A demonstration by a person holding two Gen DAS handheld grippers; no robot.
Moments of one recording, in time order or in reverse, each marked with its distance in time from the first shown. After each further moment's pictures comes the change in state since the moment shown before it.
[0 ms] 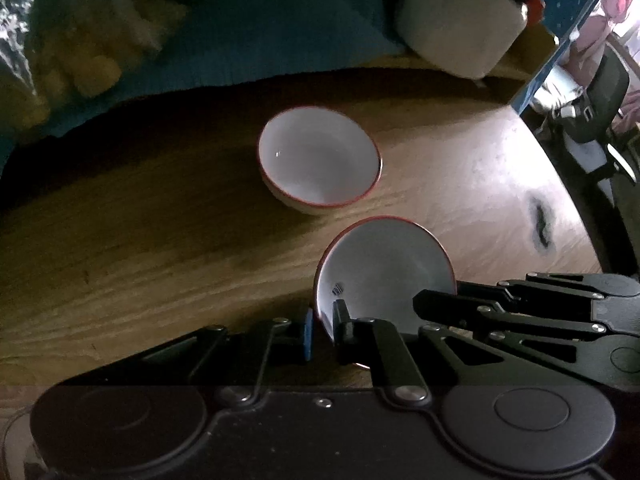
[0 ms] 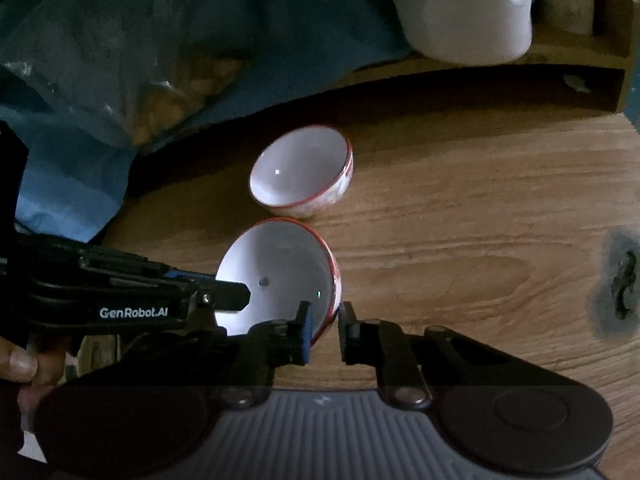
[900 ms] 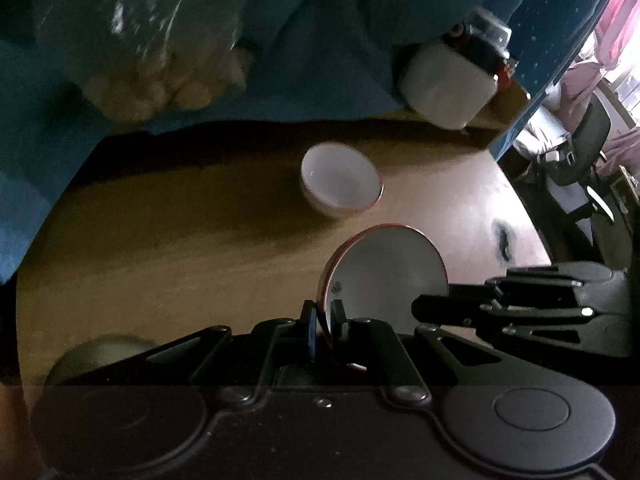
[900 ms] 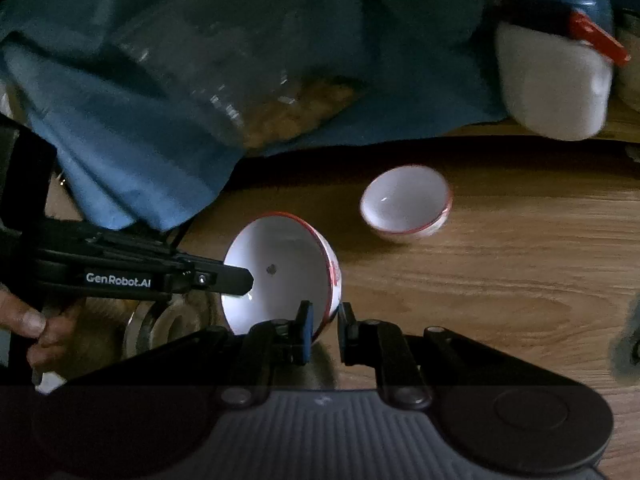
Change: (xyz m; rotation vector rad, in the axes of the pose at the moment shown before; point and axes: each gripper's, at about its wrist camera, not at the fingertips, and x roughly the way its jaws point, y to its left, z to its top) left arm -0.085 0.028 -0.040 -0.071 -0.096 -0.041; right arm -0.043 0.039 0.001 -0.189 -0.010 0.183
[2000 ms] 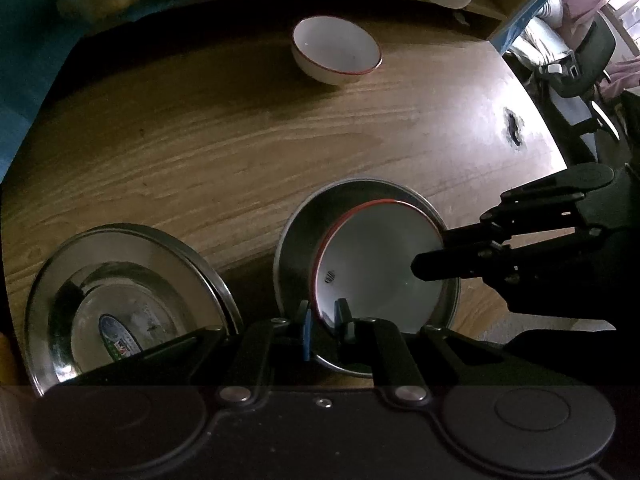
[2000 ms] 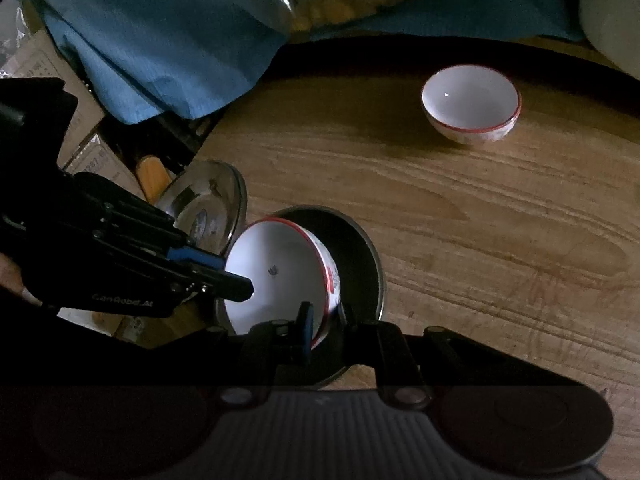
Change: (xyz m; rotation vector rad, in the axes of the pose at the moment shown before) left arm 0.024 0.002 -0.041 0.065 0.276 0.000; right arm 0.027 0.014 -0.020 -0.082 0.298 0.077
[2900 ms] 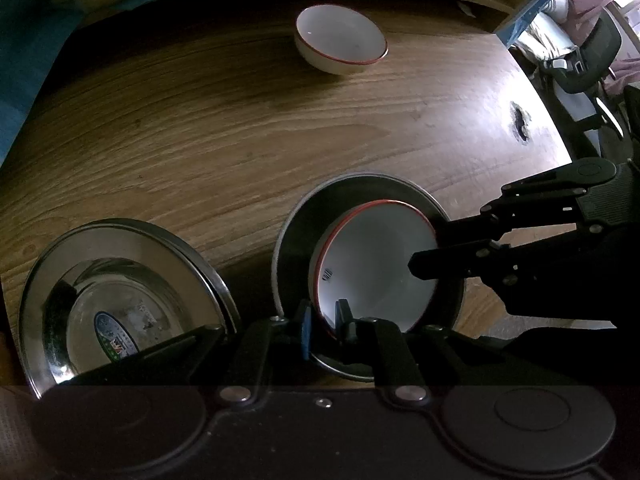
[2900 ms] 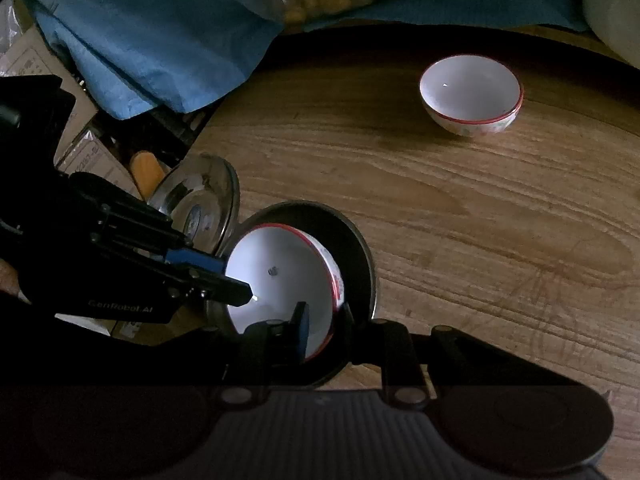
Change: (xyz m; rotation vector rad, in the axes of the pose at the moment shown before) left arm 0.007 0.000 0.003 -0.011 0.024 0.004; right arm 0.006 0.001 0.004 0.016 0.016 -0.006
